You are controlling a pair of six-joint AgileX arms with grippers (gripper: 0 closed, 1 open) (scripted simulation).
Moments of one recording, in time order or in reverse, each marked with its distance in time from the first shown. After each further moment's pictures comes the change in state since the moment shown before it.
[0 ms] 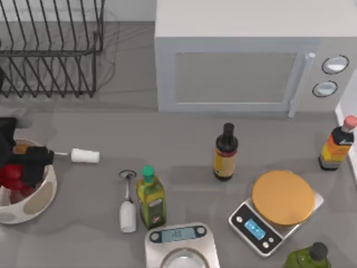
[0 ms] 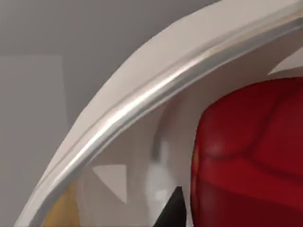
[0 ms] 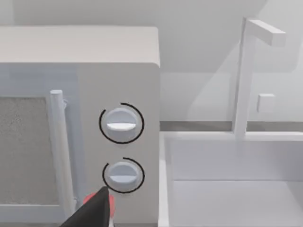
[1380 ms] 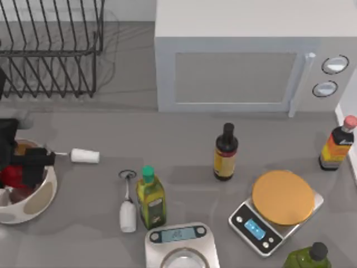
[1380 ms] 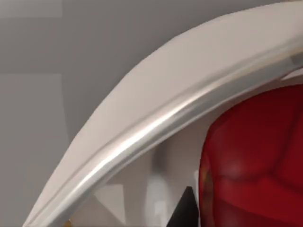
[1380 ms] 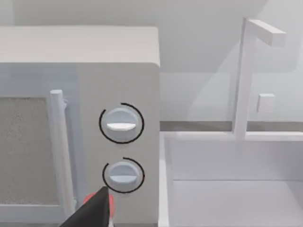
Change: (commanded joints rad) left arm 0.001 0.030 -0.035 0.049 0.000 0.001; right arm 0.000 0.000 0.000 0.000 0.000 0.000
